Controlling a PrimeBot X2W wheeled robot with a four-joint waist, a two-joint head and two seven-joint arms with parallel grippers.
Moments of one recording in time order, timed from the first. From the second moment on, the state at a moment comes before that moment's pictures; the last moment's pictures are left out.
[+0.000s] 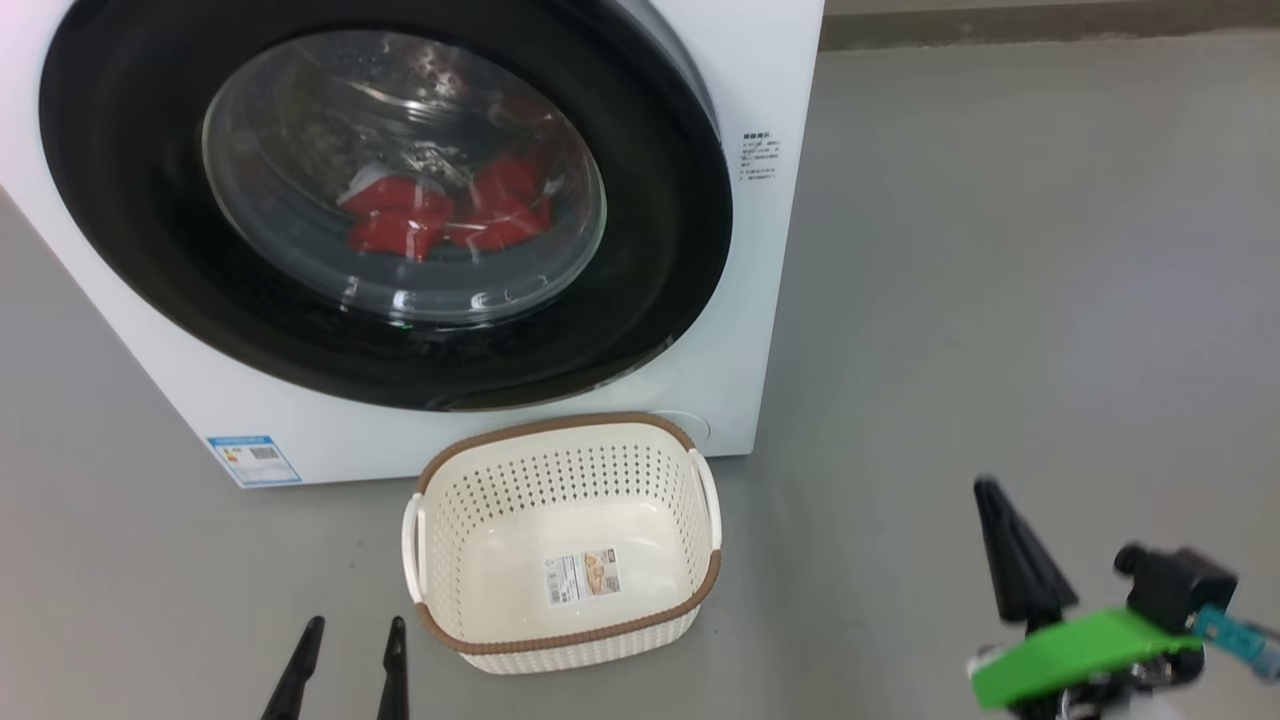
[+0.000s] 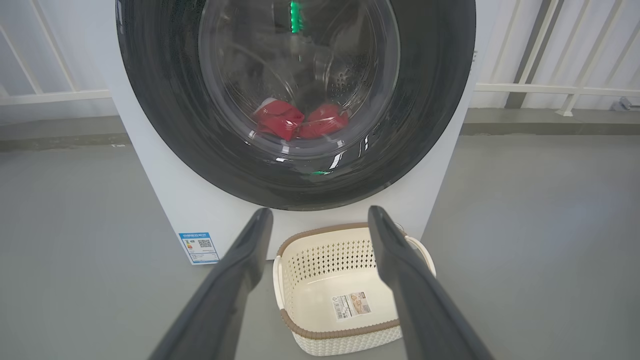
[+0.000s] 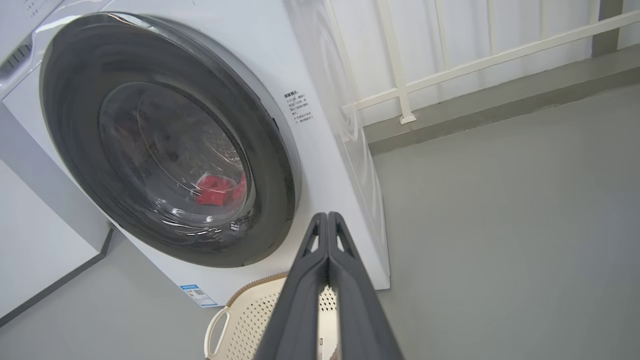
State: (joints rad) left arm 0.10 0.04 -0.02 0.17 -0.12 -0.03 -0.25; right arm -0.03 -0.08 0.09 0.31 0.57 0.12 -0.25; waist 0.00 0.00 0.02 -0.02
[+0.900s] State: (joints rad) left arm -0.09 0.04 -0.16 0.18 -0.14 -0.01 -0.25; right arm -0.58 -0.28 0.19 0.17 1.60 0.12 -0.03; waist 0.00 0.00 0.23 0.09
